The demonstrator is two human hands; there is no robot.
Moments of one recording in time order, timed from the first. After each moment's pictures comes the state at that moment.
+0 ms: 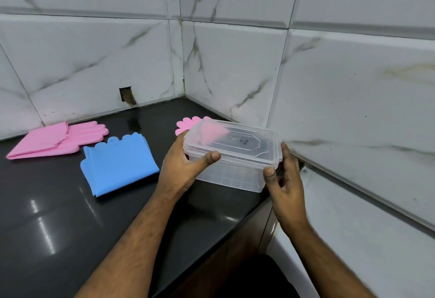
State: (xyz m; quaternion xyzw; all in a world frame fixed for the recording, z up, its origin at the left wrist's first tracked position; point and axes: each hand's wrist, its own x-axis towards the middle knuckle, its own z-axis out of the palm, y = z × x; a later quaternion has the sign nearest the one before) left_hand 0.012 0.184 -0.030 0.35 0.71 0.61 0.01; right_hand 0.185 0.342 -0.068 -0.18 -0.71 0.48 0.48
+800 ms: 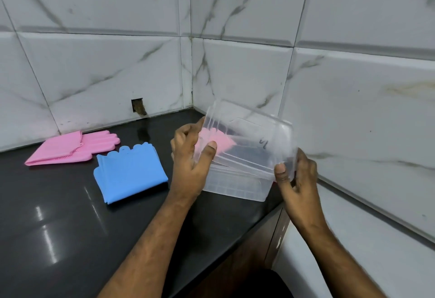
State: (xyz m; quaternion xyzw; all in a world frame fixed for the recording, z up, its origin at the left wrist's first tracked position) left_hand 0.018 0.192 -0.015 0.38 0.66 0.64 -0.12; right_hand 0.195 0.346 -0.030 -0.24 -0.79 0.36 0.42
